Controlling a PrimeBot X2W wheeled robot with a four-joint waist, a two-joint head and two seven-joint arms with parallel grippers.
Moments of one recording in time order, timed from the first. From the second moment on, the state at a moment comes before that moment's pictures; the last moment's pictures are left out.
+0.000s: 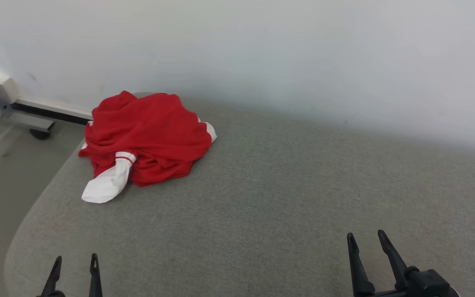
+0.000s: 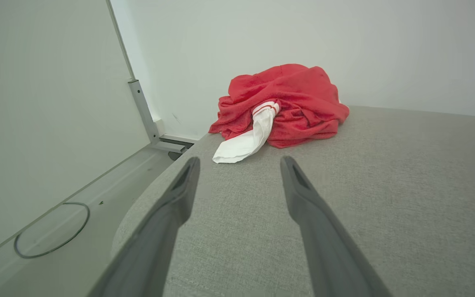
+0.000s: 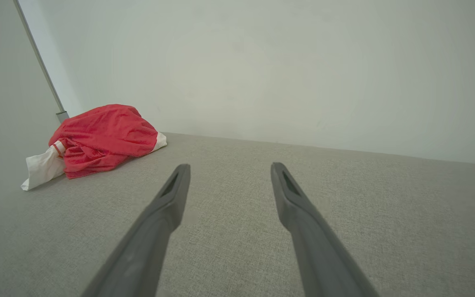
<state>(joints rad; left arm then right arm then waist) 0.02 0.15 0.04 0.26 -0.10 -0.02 -0.26 0.05 -0.05 0.00 0.19 0.11 0.13 -0.26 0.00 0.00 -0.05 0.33</state>
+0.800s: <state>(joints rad) 0.03 0.16 0.07 0.24 -0.13 0.01 -0.26 0.04 -0.05 0.01 0.19 0.10 0.13 -0.26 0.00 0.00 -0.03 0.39</state>
